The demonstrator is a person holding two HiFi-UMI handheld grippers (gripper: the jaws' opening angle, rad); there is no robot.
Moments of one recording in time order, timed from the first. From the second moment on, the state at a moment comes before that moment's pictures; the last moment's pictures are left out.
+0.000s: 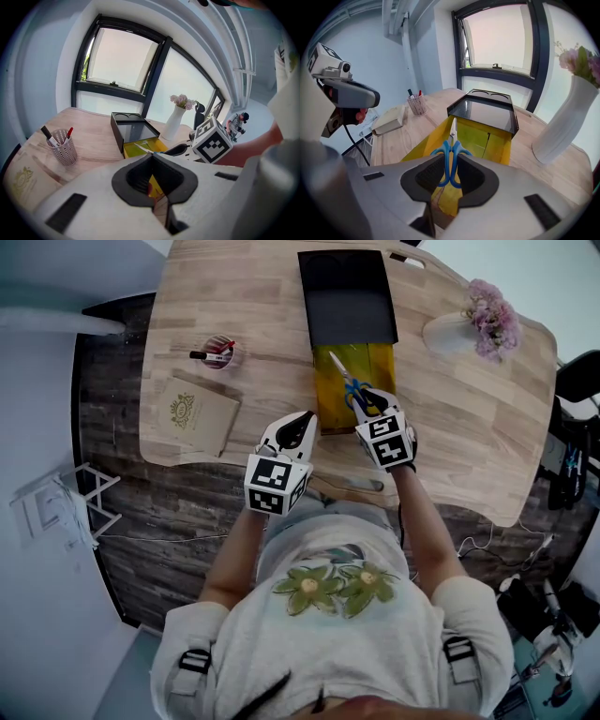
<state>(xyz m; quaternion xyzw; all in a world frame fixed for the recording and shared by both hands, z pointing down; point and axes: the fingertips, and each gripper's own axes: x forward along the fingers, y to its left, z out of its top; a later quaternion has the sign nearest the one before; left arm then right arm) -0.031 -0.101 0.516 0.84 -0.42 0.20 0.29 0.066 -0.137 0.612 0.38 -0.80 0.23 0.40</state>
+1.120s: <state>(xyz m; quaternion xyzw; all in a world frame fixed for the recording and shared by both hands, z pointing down) -0.031 -0.102 0.519 0.84 -0.41 0.21 0.29 0.062 -0.147 0.636 0.36 -0.80 0.23 0.43</state>
